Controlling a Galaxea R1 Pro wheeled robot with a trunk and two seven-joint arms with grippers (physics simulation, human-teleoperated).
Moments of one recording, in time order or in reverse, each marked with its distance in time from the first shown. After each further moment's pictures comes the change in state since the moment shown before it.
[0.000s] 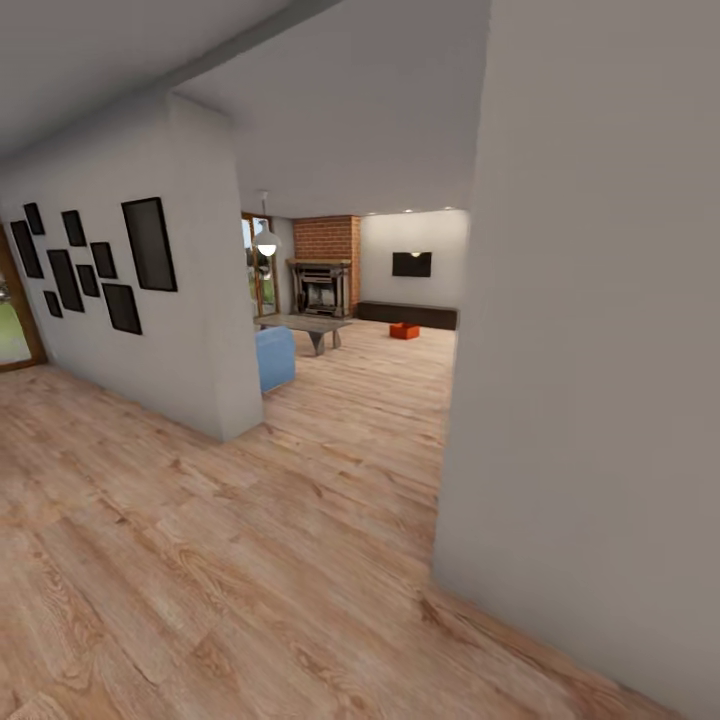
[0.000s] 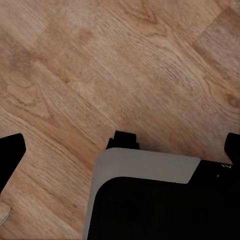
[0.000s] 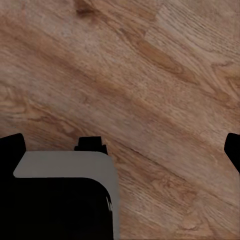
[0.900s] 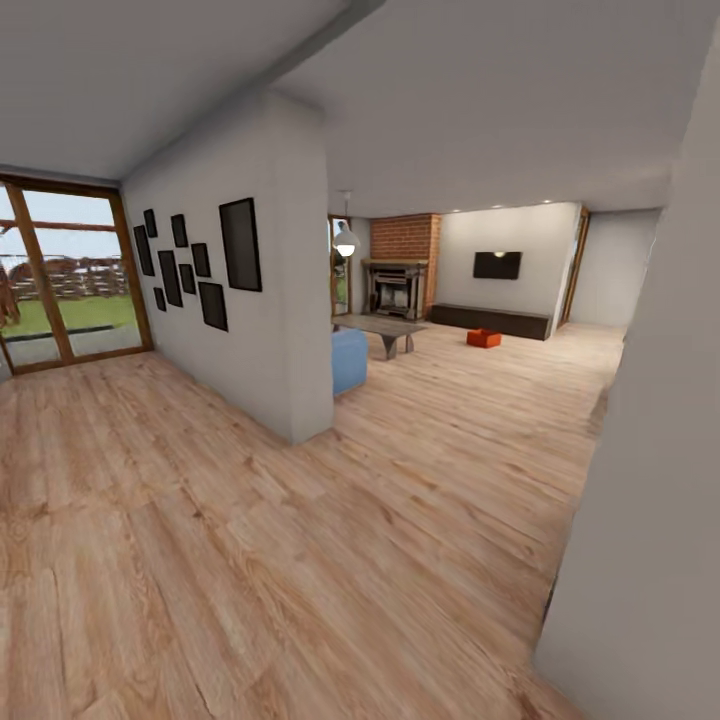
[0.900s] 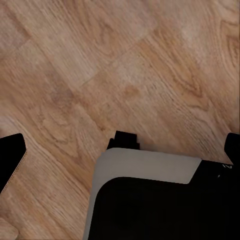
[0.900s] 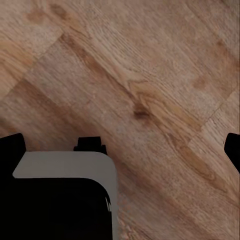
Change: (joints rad) left arm 0.000 0.001 0.000 0.000 0.000 0.000 0.000; right arm 0.000 -0.002 -0.001 0.000 0.000 -0.001 0.000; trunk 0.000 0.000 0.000
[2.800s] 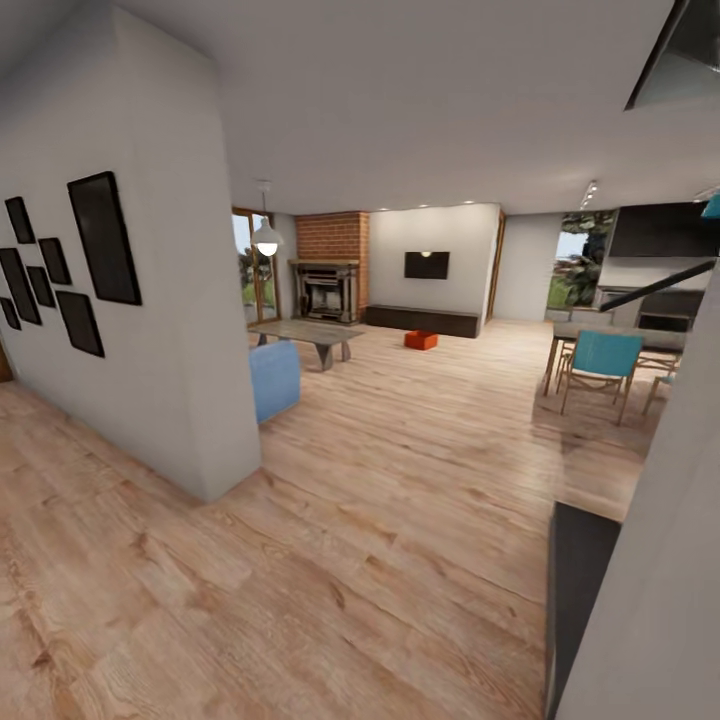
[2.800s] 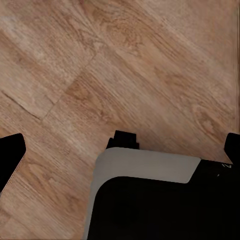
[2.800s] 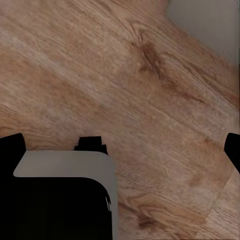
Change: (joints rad) left arm 0.000 -0.001 0.000 0.000 0.000 0.002 0.000; right arm 0.000 -0.002 0.003 0.000 0.003 0.001 0.008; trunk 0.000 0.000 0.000
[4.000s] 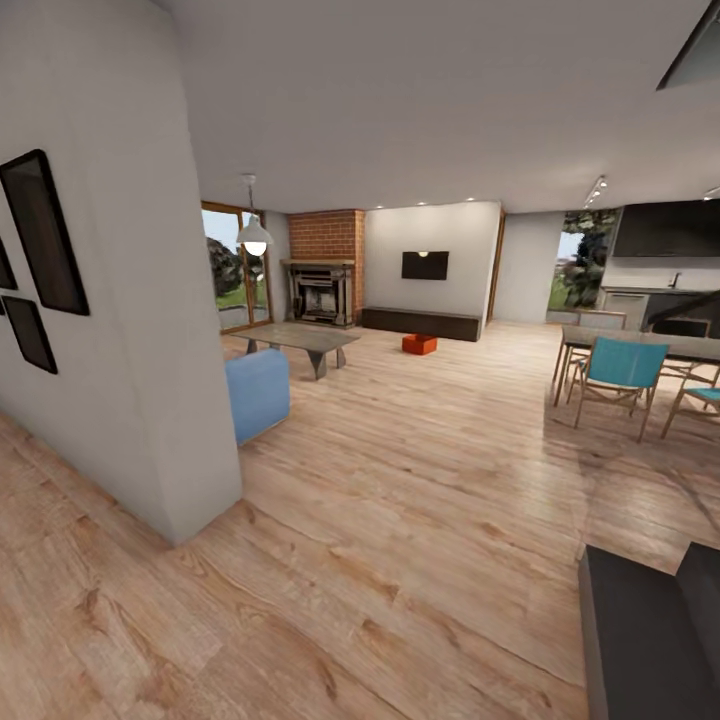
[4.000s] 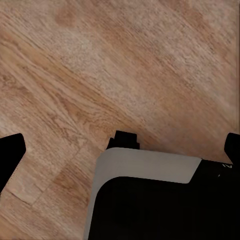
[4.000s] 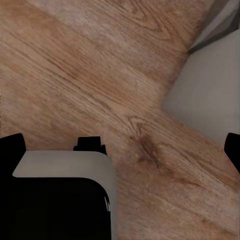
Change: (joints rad) left arm 0.000 0.001 0.000 0.000 0.000 0.000 0.000; right arm 0.000 -0.002 0.002 0.000 0.000 0.000 0.002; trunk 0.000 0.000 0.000
